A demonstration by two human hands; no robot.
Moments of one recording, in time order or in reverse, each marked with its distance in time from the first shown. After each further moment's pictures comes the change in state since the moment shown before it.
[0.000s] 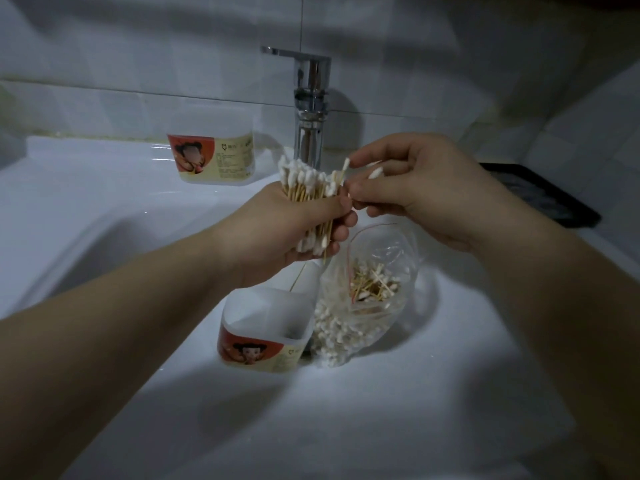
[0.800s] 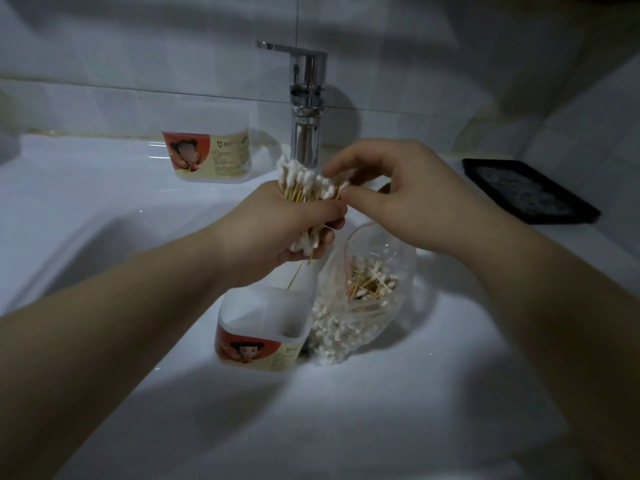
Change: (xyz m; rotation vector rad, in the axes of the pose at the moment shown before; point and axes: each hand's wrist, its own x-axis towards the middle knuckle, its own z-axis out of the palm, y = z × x) left_hand -0.001 0.000 0.002 0.093 0.064 -0.002; right_hand -0.003 0.005 0.005 -0.557 -0.062 -0.248
